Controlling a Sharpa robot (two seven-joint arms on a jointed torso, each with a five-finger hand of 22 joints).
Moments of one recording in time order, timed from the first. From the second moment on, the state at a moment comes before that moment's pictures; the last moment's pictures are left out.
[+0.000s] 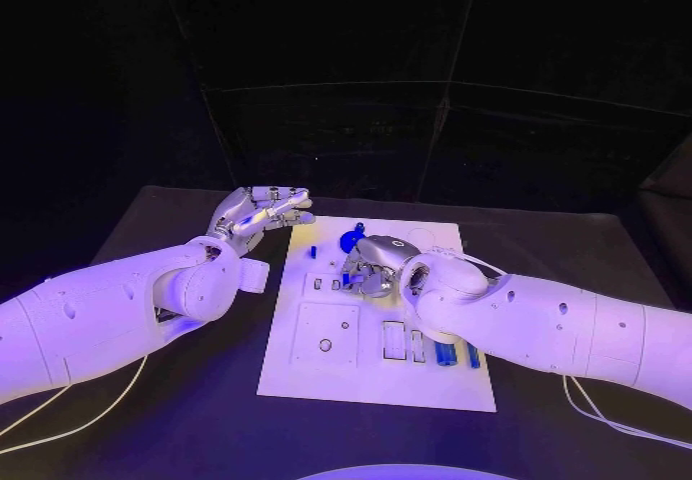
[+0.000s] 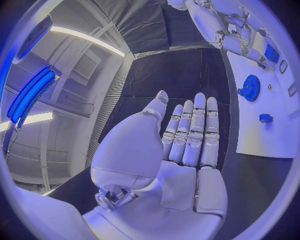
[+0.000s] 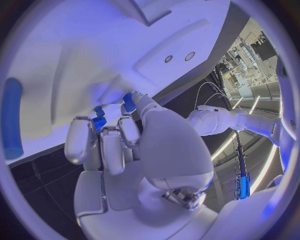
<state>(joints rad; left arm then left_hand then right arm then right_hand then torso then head) 1.15 -0.84 -0.03 1.46 0.01 -0.27 0.50 1.37 0.01 0.05 0.02 0.07 1.01 0.22 0.07 0.07 1.09 0.16 0.09 0.07 1.14 0.12 0.15 0.16 0.17 0.89 0.23 0.28 0.09 1.11 -0.53 -0.04 1.42 -1.52 -0.31 -0.28 1.40 -0.04 0.24 0.09 0.22 1.06 0.13 0.14 0.08 1.38 0.03 1.22 1.25 1.47 -0.03 1.47 1.31 0.09 1.33 0.08 1.43 1.18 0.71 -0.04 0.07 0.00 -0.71</state>
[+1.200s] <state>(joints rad) 1.15 -0.84 -0.03 1.46 0.01 -0.27 0.50 1.37 0.01 0.05 0.02 0.07 1.01 0.22 0.07 0.07 1.09 0.16 0.09 0.07 1.14 0.12 0.15 0.16 0.17 0.89 0.23 0.28 0.09 1.10 -0.53 -0.04 1.43 -1.53 -0.30 -0.31 1.30 -0.11 0.17 0.12 0.20 0.96 0.15 0.08 0.07 1.33 0.06 1.13 1.17 1.47 -0.02 1.45 1.31 0.09 1.31 0.09 1.42 1.15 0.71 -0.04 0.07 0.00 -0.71</state>
